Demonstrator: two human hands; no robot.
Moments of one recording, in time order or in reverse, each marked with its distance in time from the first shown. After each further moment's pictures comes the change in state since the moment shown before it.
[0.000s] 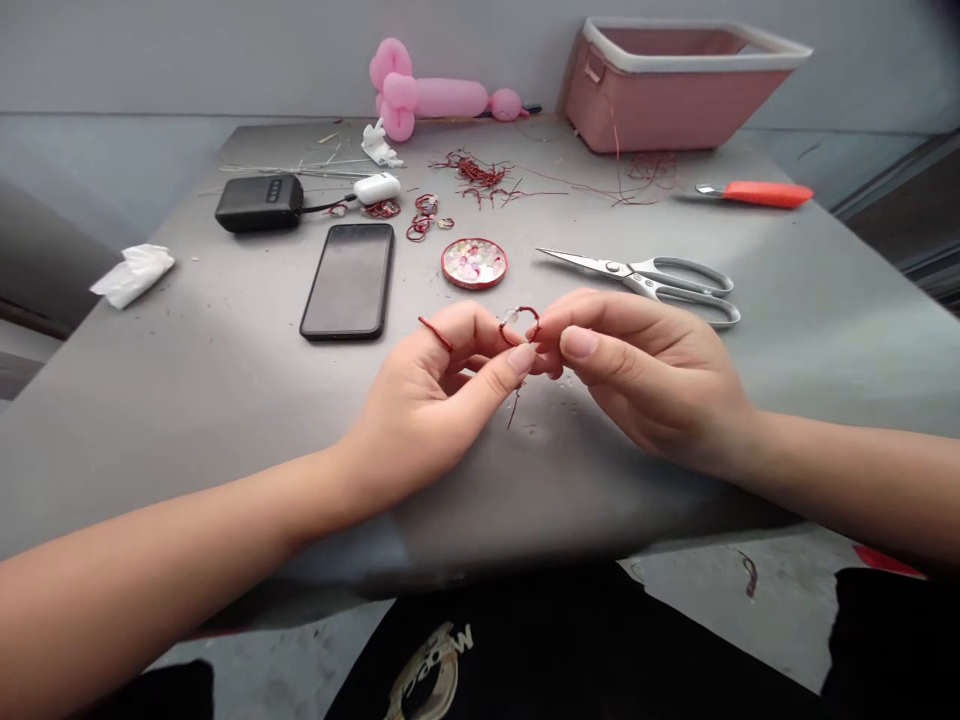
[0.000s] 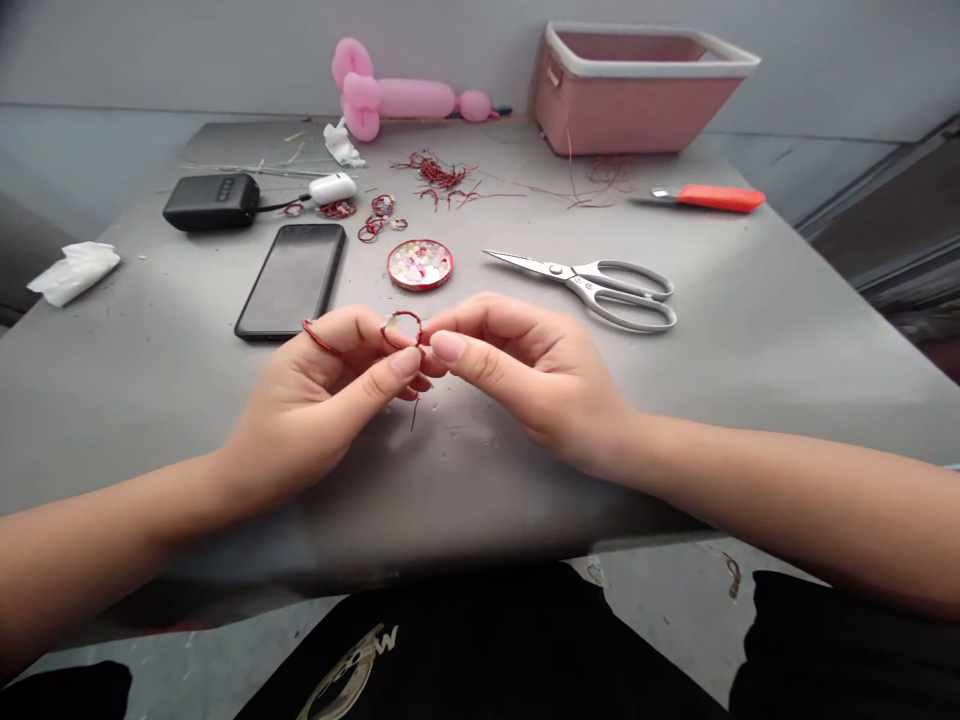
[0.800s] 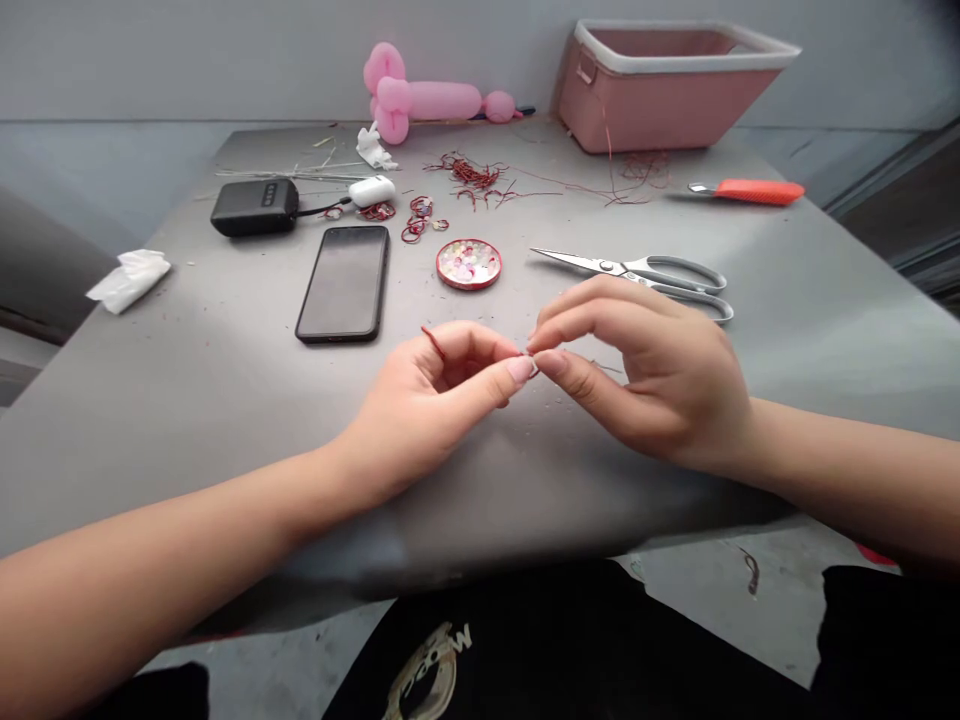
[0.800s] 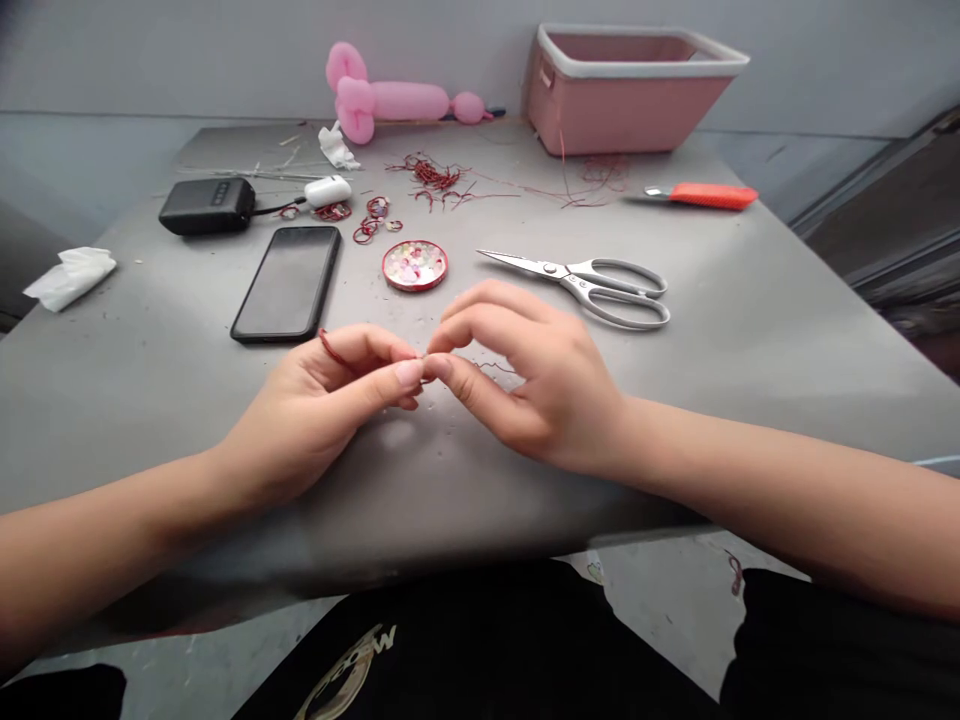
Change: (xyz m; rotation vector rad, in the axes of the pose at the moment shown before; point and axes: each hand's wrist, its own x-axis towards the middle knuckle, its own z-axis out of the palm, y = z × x) left_hand 0.000 0.002 -0.002 -0.135 0.023 -0.228; right_hand 0.002 -0.013 -0.007 -0.881 -0.022 -0.447
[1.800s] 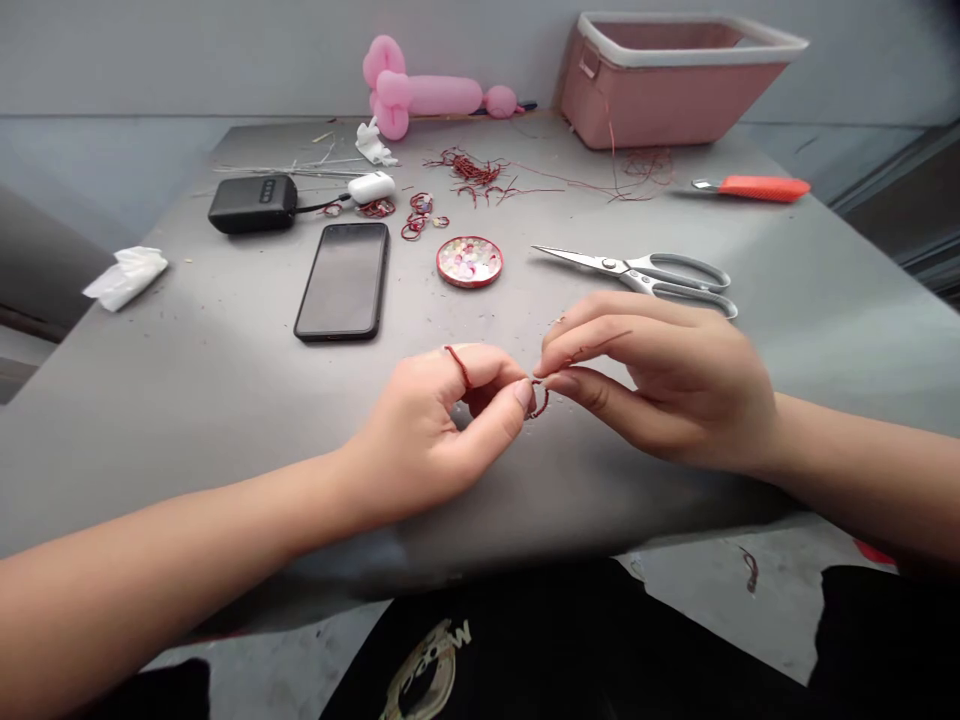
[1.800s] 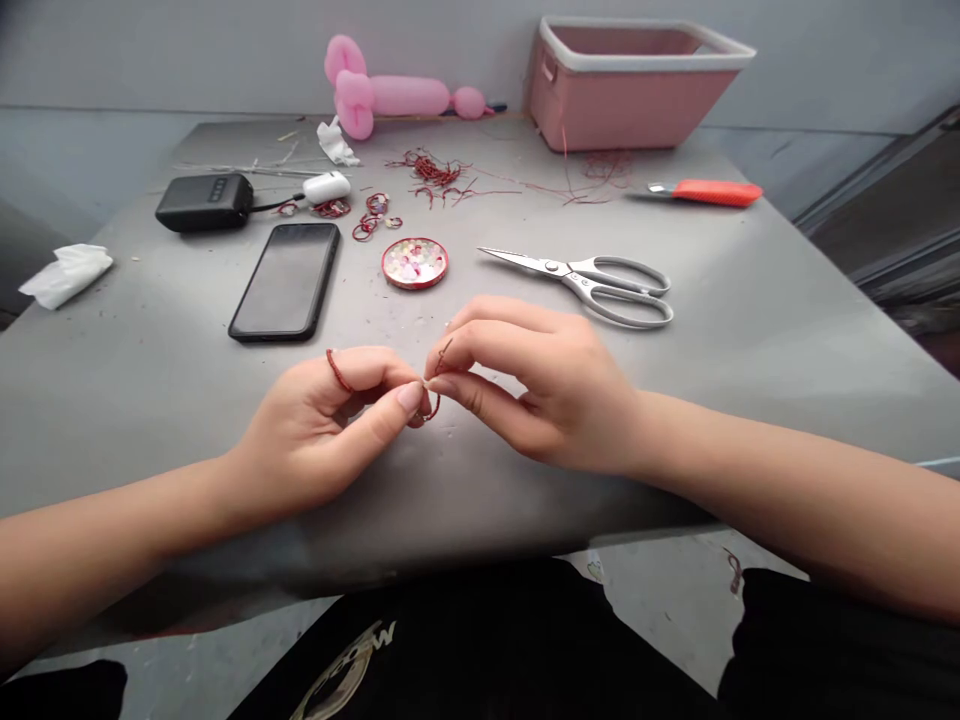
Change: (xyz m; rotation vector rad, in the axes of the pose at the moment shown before) left_hand -0.006 0.004 0.001 0.583 -0.131 0.288; right_hand 0.005 0.002 -0.008 0.179 -0.117 -0.038
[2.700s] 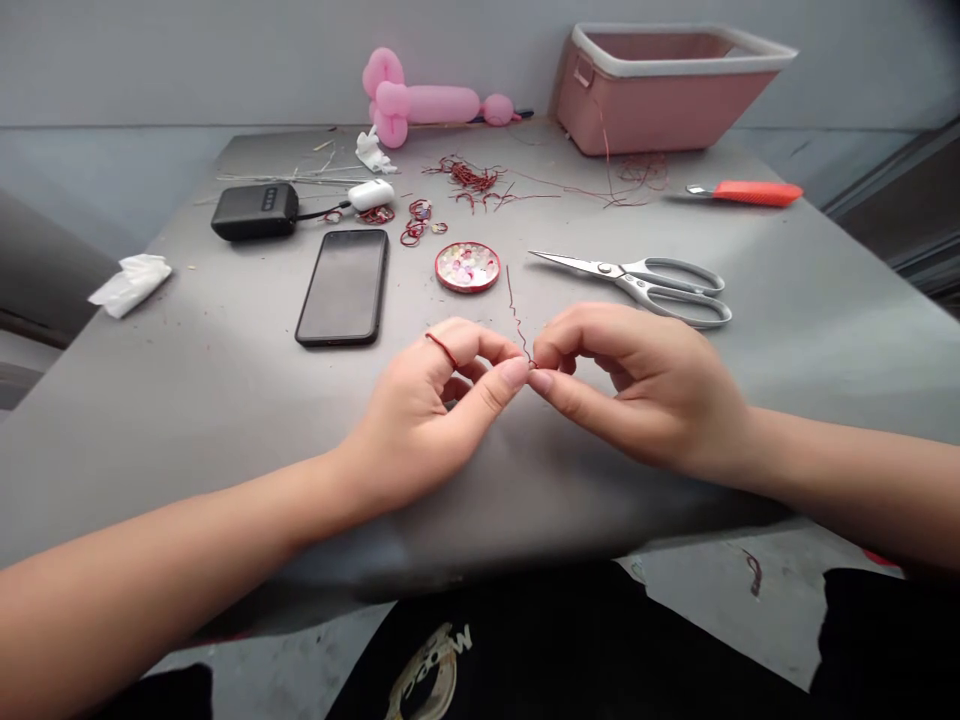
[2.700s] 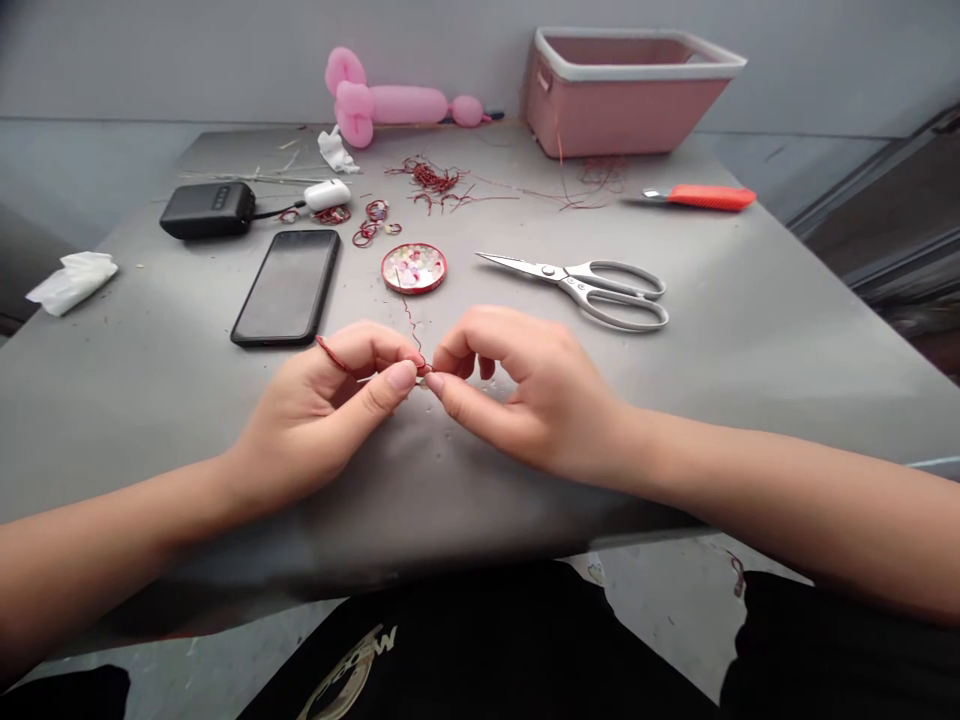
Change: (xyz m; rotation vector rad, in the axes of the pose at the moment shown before) left_hand 0.005 -0.008 0.001 -0.152 0.126 -0.066; right_hand -0.004 -0.005 0.009 0.021 0.022 0.219
